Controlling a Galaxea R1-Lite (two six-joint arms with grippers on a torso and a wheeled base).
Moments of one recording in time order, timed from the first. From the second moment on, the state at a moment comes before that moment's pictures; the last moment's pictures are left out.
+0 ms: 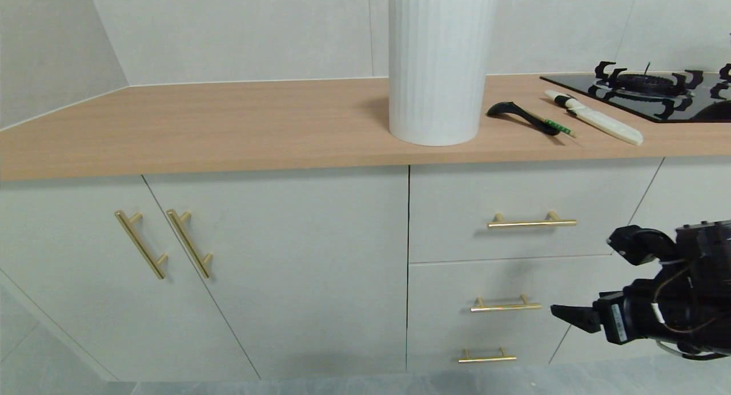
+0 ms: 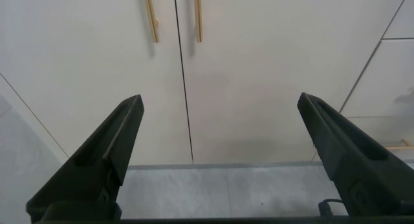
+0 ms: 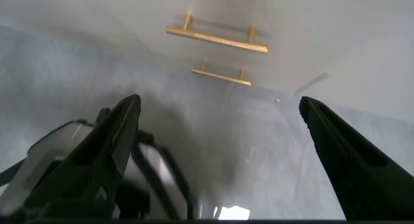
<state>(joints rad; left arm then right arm) 0.00 0.00 0.00 0.00 0.02 0.00 0.23 1.54 -0.50 -0.36 0.10 -0.01</state>
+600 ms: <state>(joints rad) 0.00 0.00 0.00 0.00 0.02 0.00 0.24 1.97 -0.48 -0.83 0.03 -0.01</state>
